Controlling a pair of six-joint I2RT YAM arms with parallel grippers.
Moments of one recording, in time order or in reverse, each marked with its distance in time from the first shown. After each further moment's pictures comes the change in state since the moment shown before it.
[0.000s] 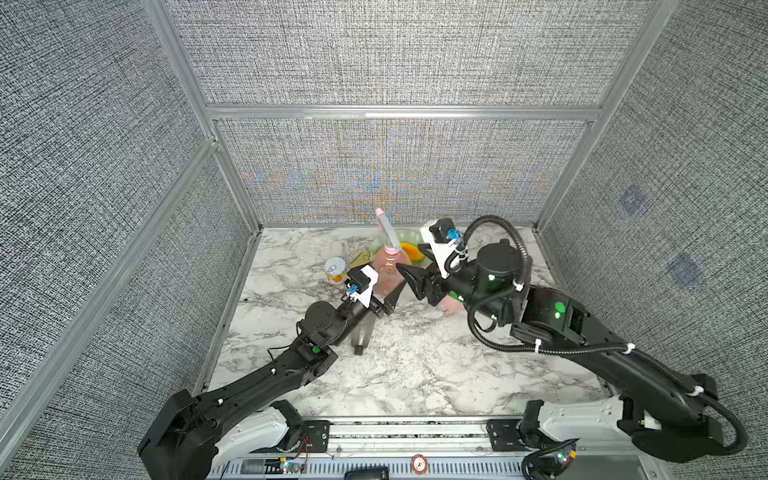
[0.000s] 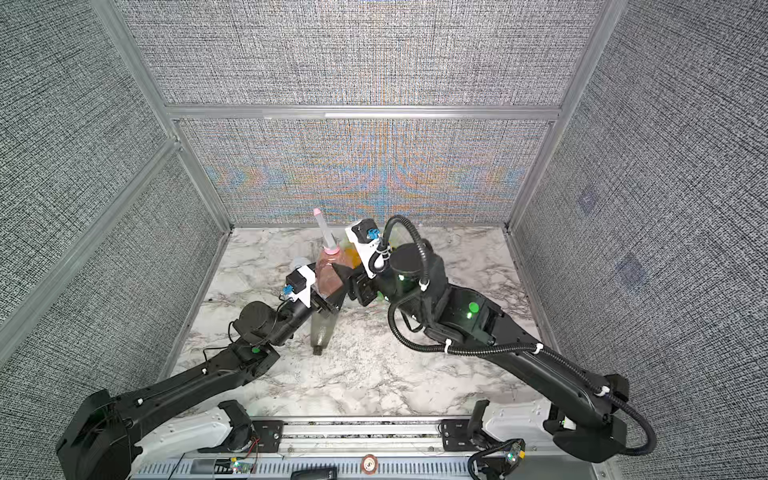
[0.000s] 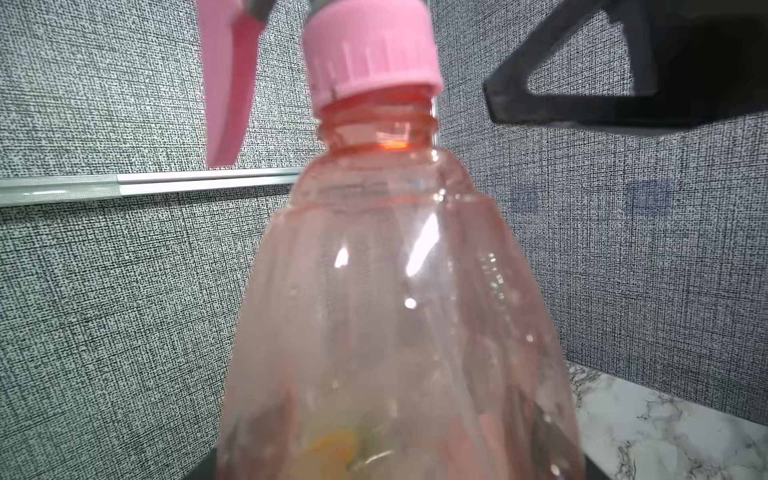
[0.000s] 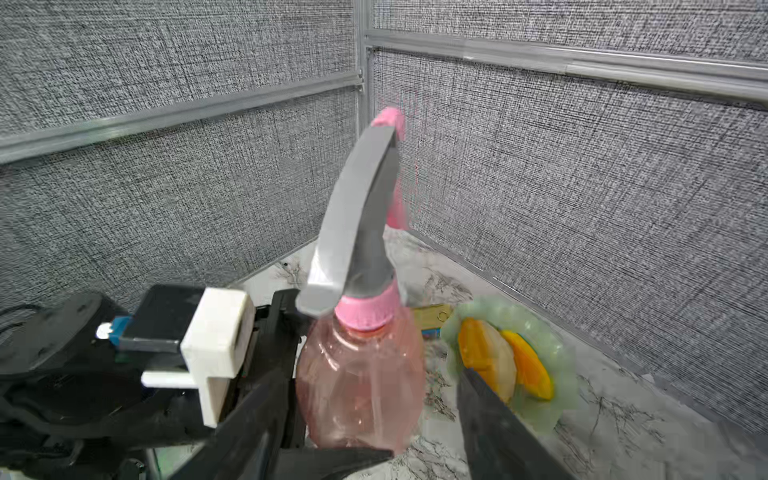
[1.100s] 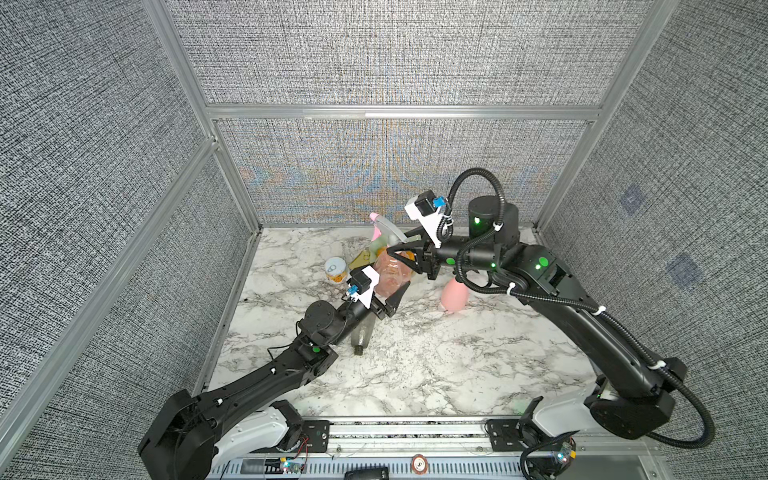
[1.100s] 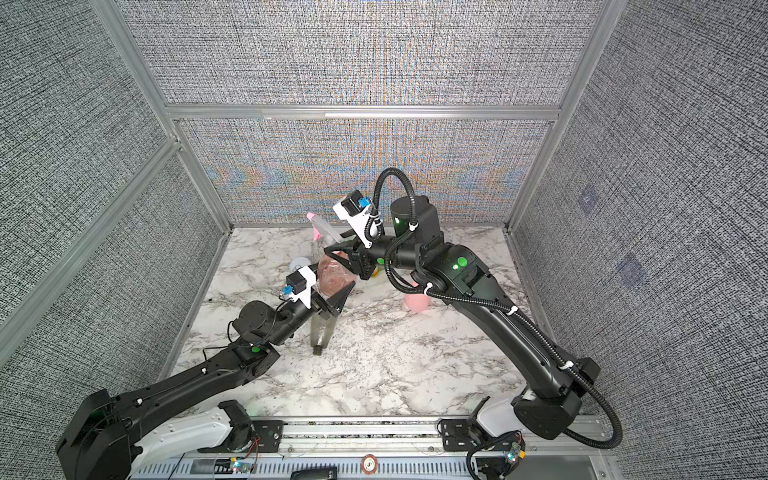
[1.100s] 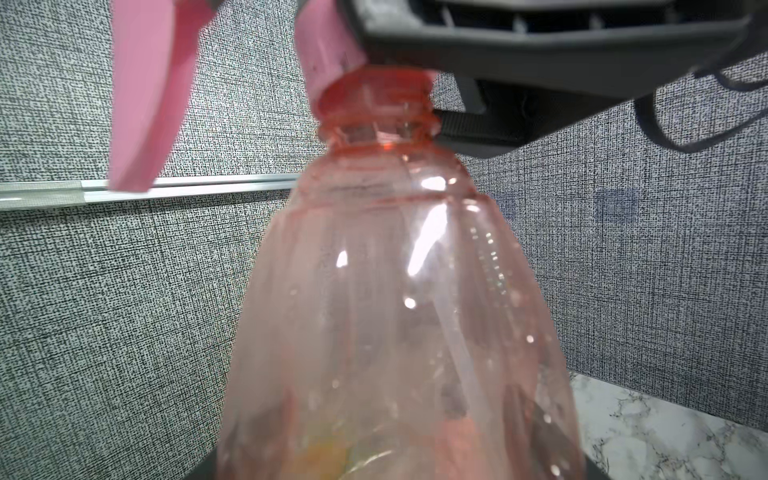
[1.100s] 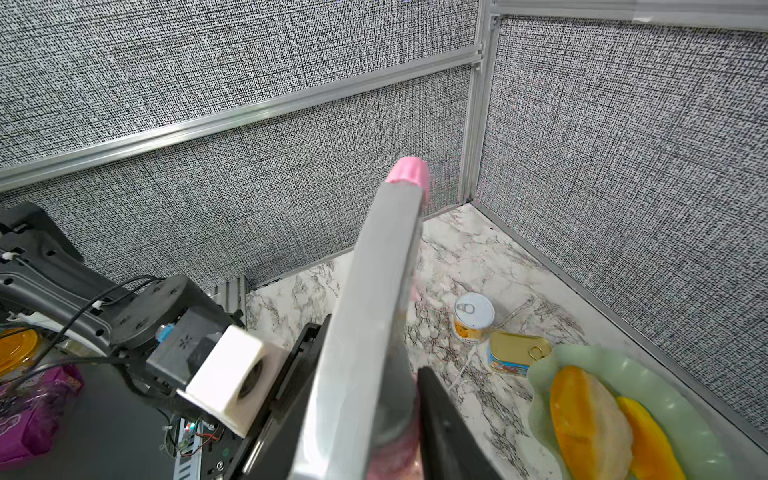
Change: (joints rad) left arm 0.000 0.003 0.008 0.000 0.048 -0.021; right arm -0.193 0.180 0.174 -0.066 -0.546 -0.041
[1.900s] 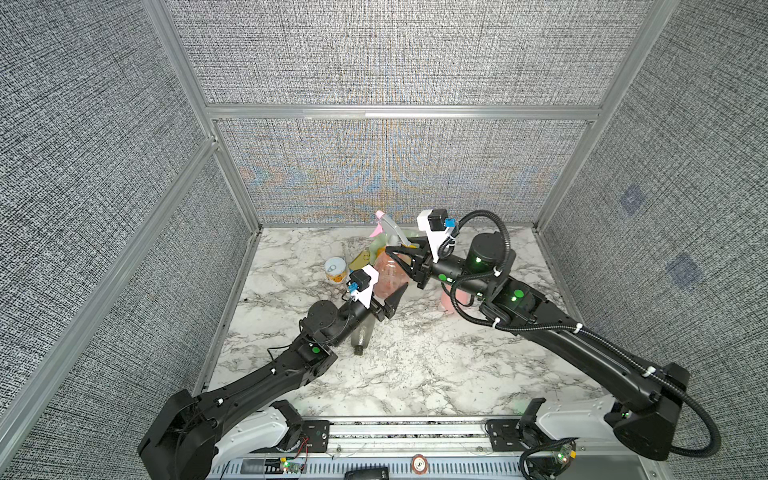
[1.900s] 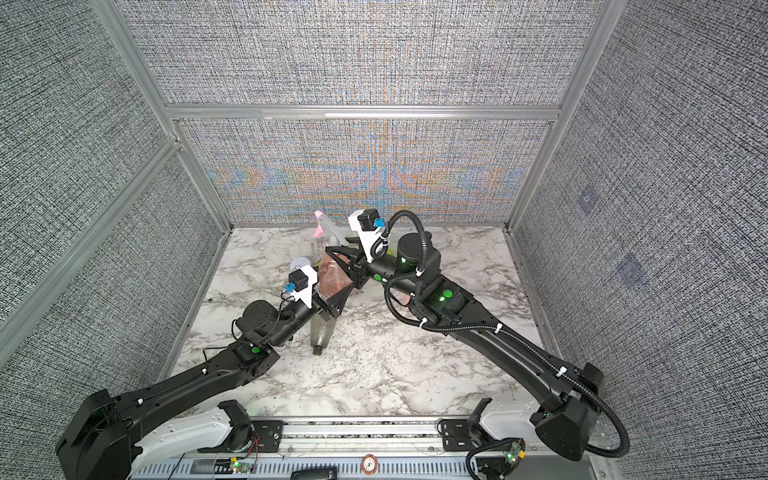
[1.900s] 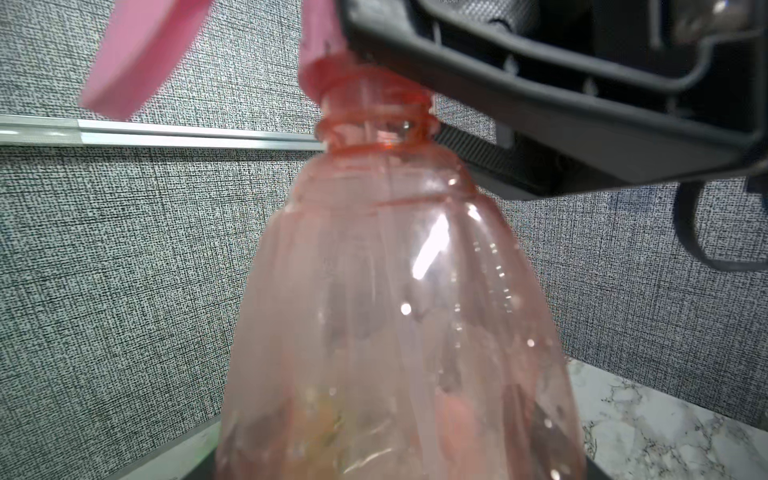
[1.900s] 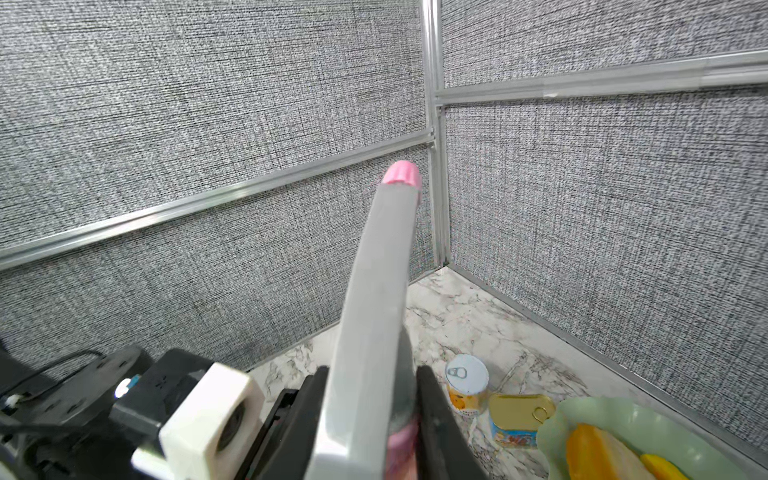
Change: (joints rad) left arm 0.001 -0.004 -0.011 -0.050 -0.043 -0.053; right arm 0.099 -0.125 -0.463 0.623 0.280 0.155
